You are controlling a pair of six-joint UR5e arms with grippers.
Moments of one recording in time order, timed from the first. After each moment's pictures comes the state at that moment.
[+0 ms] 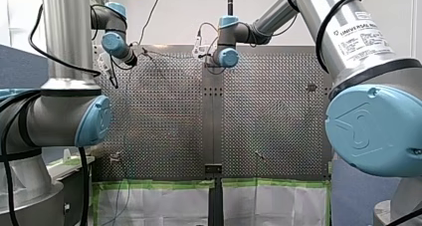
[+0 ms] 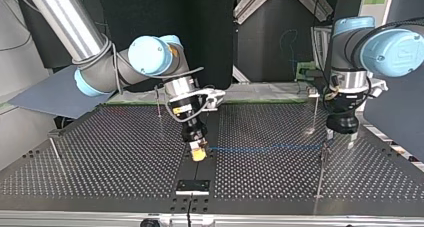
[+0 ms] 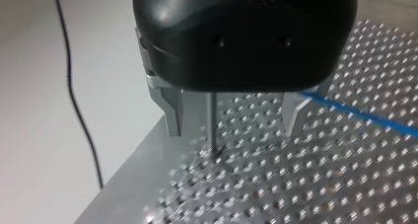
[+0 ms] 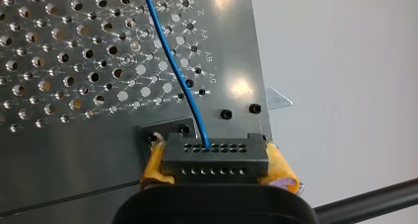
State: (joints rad) left arm 0.11 -1.46 -1.83 -3.00 -1.54 -2.07; right arm 2.31 -1.09 1.22 -0.41 1.58 1.68
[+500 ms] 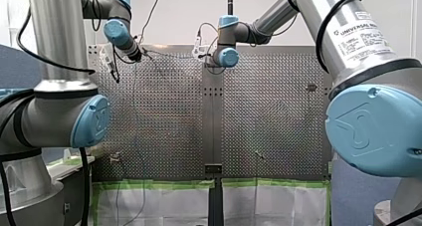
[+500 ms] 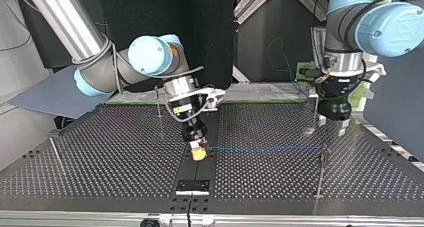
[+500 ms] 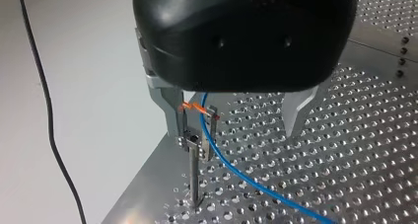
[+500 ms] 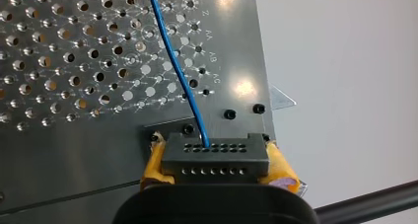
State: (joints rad) left arm 0.03 -1.37 -1.83 -3.13 -1.61 -2.02; right arm 2.31 -1.09 1.22 -0.39 1.58 1.68
